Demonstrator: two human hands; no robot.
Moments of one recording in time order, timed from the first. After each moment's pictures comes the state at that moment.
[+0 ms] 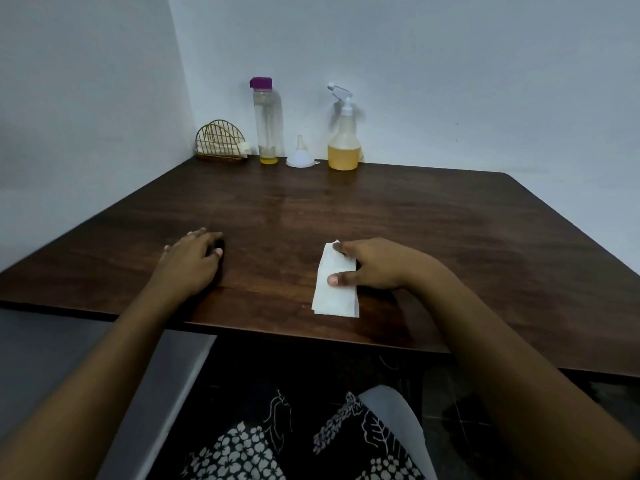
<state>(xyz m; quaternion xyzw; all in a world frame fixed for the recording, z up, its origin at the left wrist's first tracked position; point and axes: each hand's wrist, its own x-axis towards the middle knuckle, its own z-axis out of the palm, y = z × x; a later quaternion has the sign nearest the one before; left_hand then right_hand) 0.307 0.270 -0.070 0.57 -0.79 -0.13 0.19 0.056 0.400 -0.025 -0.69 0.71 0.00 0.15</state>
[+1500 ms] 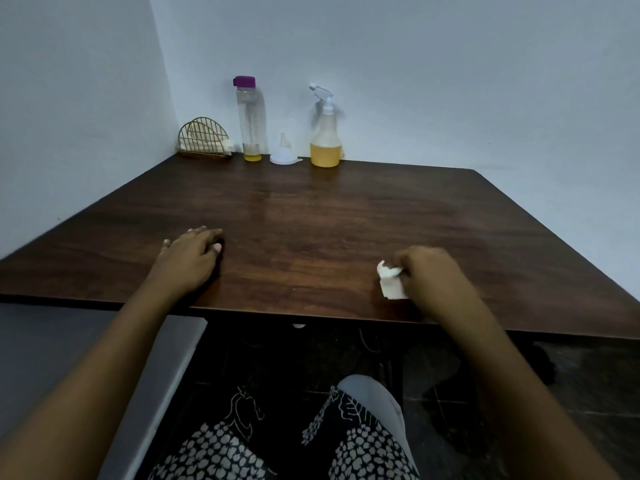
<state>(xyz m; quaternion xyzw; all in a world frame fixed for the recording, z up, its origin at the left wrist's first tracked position) 0.307 0.289 -0.068 0.53 -0.82 -0.13 0.17 0.056 0.496 -0.026 -0.54 0.83 -0.12 0.02</state>
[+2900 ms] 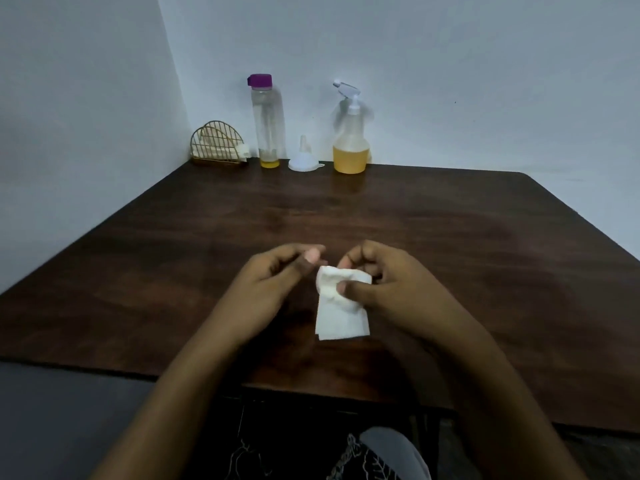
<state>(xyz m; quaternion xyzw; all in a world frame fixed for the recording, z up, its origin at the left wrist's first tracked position) 0.244 0.336 -0.024 0.33 -0.71 -0.53 0.33 0.086 0.418 -0.006 -0.56 0.67 -0.39 0.28</state>
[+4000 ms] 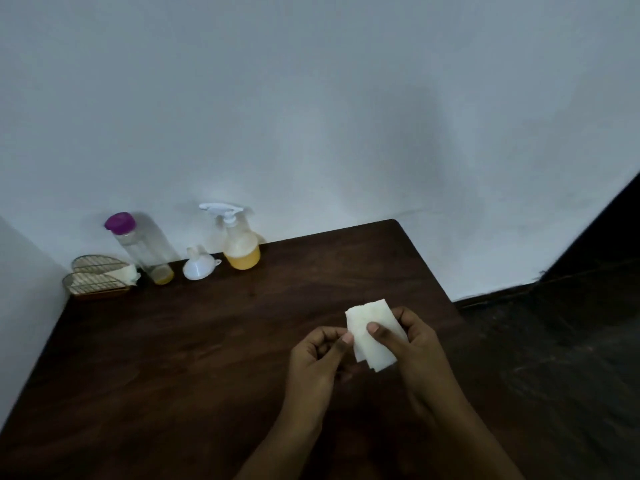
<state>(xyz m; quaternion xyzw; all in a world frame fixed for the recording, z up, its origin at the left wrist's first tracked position) 0.019 0.357 0.143 0.38 -0.55 -0.72 0.20 -0.081 0.444 0.162 -0.13 0.69 -0.64 0.31</state>
